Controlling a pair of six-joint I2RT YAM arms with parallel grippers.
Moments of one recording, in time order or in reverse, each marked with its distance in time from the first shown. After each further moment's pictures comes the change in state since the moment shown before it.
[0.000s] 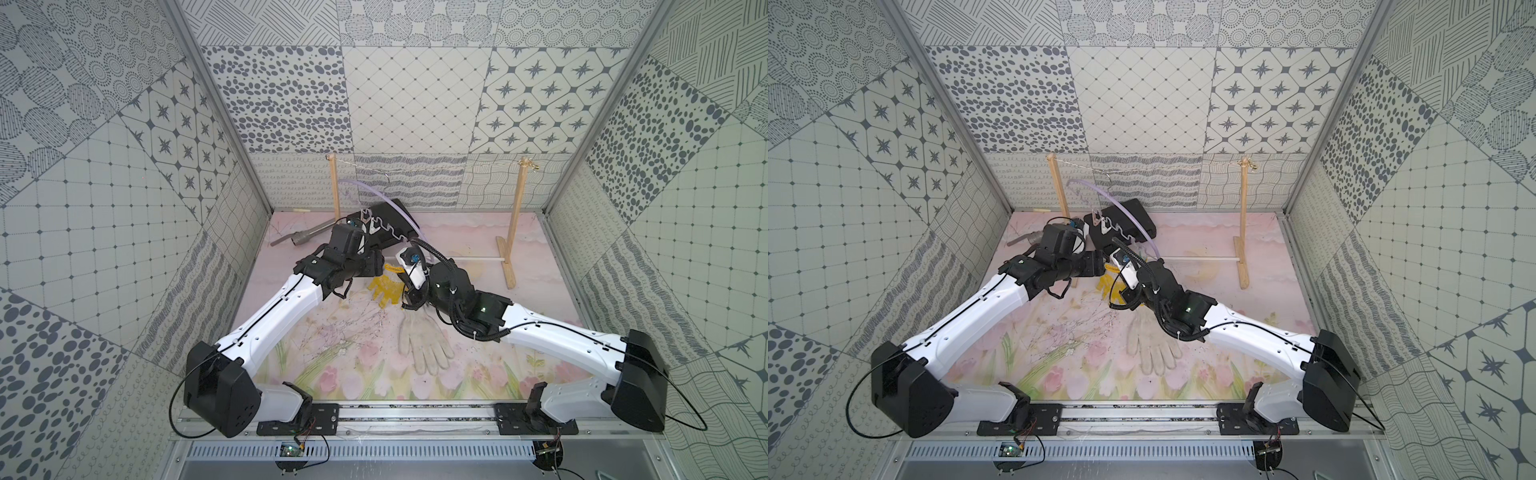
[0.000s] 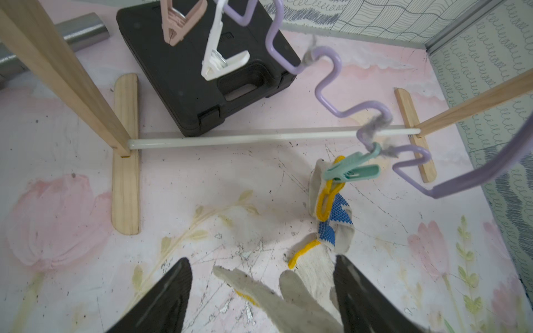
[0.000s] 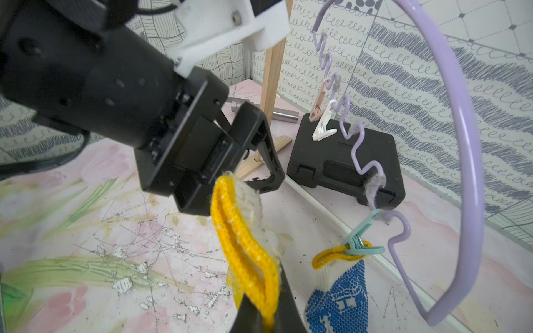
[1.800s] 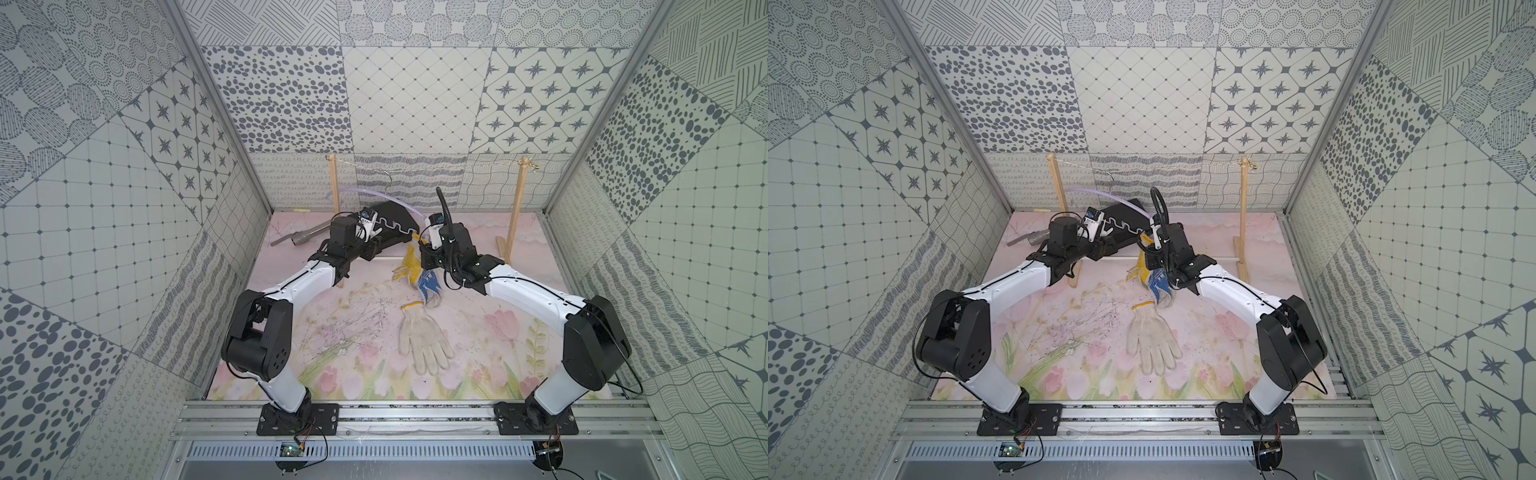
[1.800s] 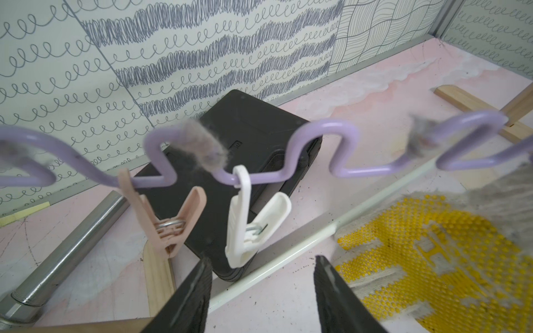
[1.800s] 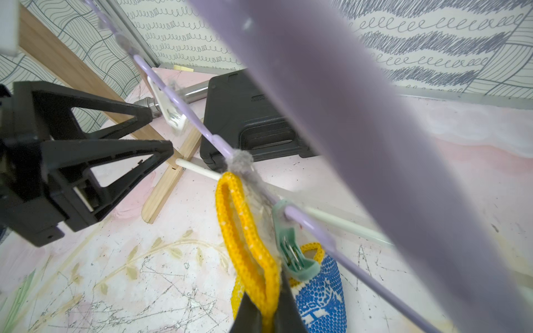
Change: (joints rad) left arm 0.146 0.288 -0.065 0.613 0.134 0.526; right arm -0.360 0.231 0.145 -0.076 -0.174 0.264
